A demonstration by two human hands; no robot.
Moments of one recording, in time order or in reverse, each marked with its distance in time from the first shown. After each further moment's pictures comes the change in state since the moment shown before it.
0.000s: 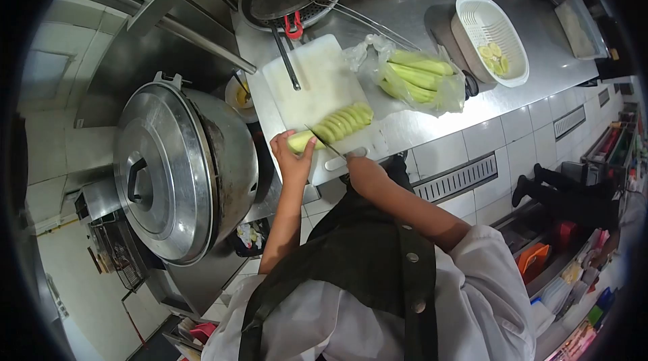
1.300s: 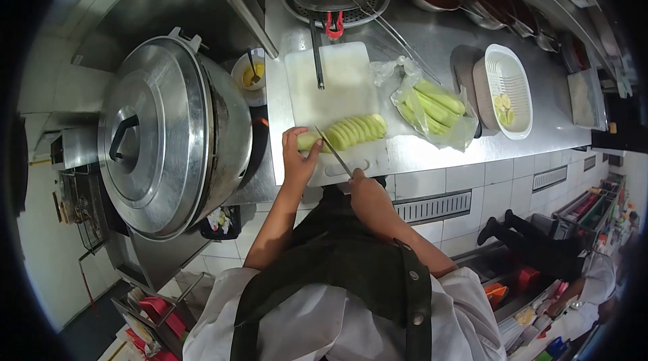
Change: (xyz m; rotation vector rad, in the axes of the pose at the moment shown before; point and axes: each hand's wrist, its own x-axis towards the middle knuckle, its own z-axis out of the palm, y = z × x) left_hand -0.004 -0.006 0.008 -0.246 0.077 0.013; right_hand -0.034 -0.044 -0.046 0.005 -0.019 0.042
